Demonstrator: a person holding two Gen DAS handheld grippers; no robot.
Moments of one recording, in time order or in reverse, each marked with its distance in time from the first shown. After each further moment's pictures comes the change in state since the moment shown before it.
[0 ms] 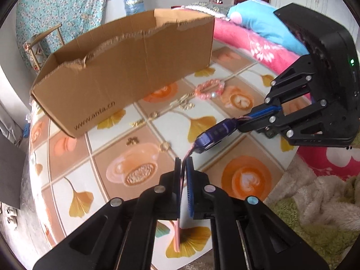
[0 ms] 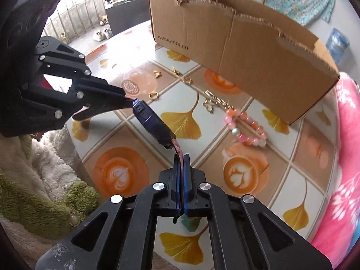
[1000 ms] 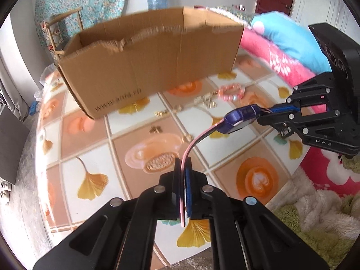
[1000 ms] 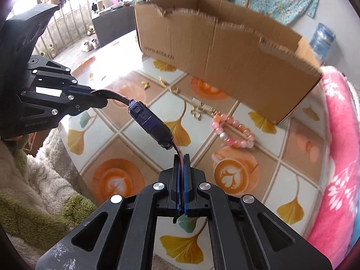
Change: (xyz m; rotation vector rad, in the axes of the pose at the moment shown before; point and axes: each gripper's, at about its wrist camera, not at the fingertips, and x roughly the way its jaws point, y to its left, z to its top) left arm -0.017 0.026 -0.003 -0.140 -0.022 0.026; right arm -0.024 0.002 0.011 0.064 -0.068 -0.067
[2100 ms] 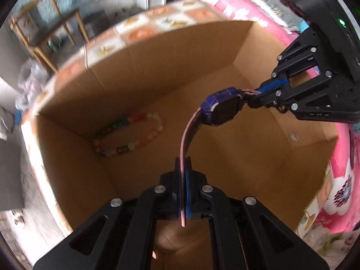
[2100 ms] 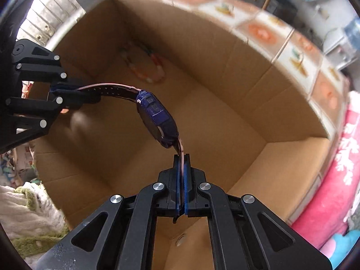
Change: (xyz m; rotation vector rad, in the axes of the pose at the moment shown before) left arm 0.138 0.130 0.231 0.020 0.352 -0.101; right arm 0.144 -0.167 0.228 -0.060 0.456 0.122
